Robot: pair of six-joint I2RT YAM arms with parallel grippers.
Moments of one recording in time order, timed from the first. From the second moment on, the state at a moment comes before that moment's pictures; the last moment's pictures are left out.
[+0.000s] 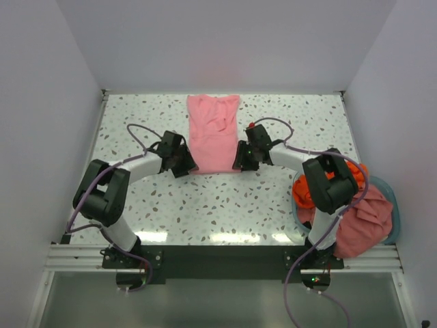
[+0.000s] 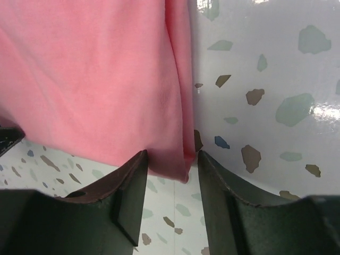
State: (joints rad) left arm -0.38 1.68 0.91 -0.21 0.07 -0.84; right arm 0.49 1.86 1.13 -0.25 -0.13 0.63
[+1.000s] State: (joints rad) left arm -0.67 1.01 0.48 -0.36 0.05 -0.95; right arm 0.77 1.24 0.74 -0.54 -0.04 0.75
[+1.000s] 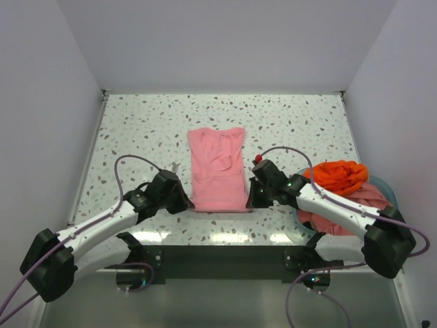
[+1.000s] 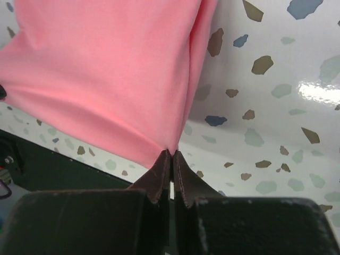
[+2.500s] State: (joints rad) left arm -0.35 1.94 1.60 -0.48 -0.10 -0.69; right arm 0.44 2.04 1.78 -0.59 0.06 0.54
